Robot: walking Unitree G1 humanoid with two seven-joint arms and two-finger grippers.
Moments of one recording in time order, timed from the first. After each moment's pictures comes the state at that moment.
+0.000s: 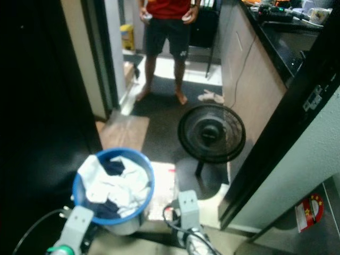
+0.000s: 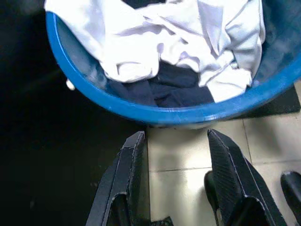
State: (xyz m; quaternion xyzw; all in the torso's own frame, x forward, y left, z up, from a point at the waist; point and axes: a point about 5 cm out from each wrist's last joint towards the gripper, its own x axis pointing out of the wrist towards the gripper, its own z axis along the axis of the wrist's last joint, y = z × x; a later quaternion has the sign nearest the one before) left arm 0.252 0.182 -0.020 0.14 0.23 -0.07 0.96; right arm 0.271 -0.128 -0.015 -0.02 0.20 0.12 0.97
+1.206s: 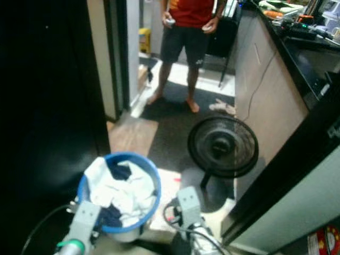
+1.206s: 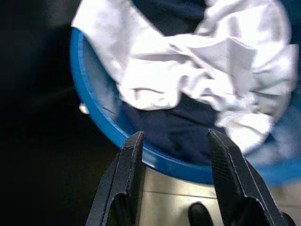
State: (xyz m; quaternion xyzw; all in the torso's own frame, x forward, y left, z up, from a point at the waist) left arm 0.257 0.166 -0.019 0.14 0.20 -0.04 0.97; right arm 0.283 -0.128 0.000 -0.05 0.16 0.14 0.98
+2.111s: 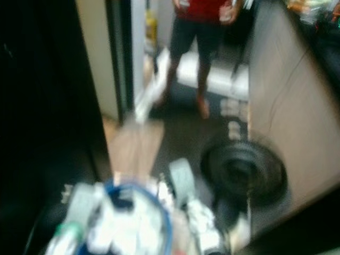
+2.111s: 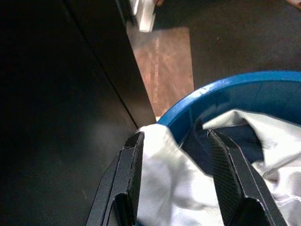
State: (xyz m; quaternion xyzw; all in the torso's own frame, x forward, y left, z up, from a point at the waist) left arm 0.283 0.157 0.014 0.14 0.12 -0.07 0.98; right arm 0.326 -0.121 0.068 -0.07 0.00 0.17 0.98
